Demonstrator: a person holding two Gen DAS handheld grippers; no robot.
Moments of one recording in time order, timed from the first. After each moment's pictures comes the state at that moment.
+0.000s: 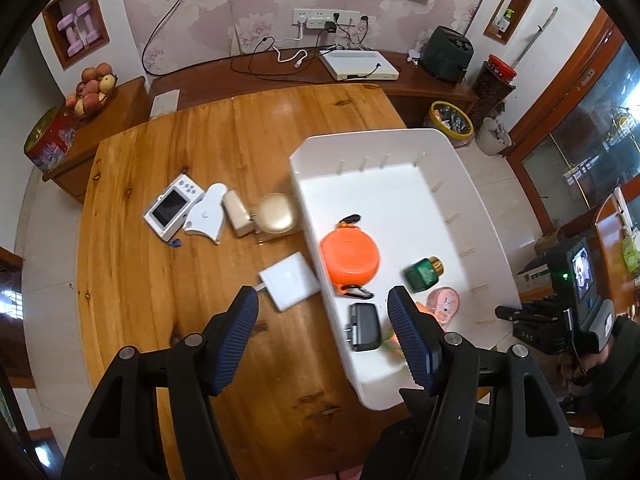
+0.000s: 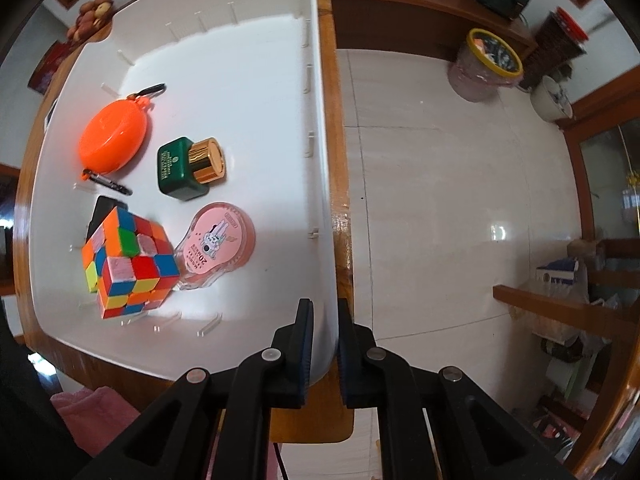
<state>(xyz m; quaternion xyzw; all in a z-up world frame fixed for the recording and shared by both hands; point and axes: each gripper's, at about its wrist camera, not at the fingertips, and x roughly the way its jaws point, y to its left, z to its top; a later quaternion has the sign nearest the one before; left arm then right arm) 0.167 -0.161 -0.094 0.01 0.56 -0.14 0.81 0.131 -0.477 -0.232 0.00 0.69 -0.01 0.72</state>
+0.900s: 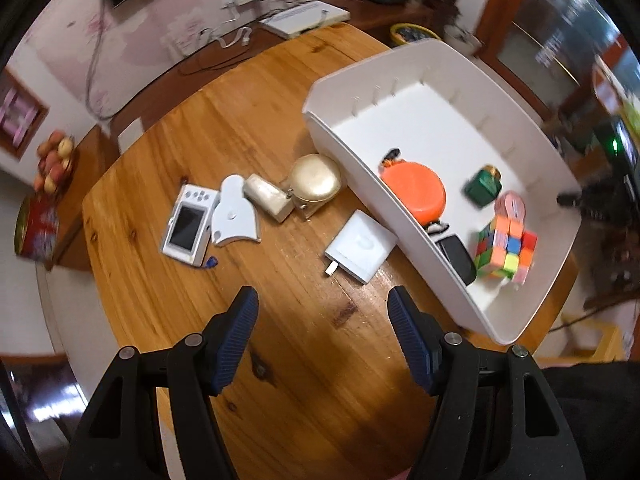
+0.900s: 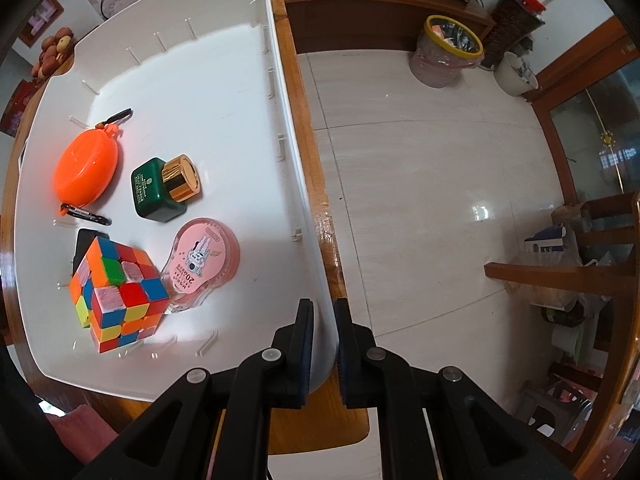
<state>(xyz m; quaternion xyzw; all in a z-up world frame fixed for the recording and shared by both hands) 0.194 -0.130 -0.143 0.20 0.58 -0.24 0.75 0.126 -0.474 -0.231 0.03 0.68 -0.08 0.73</state>
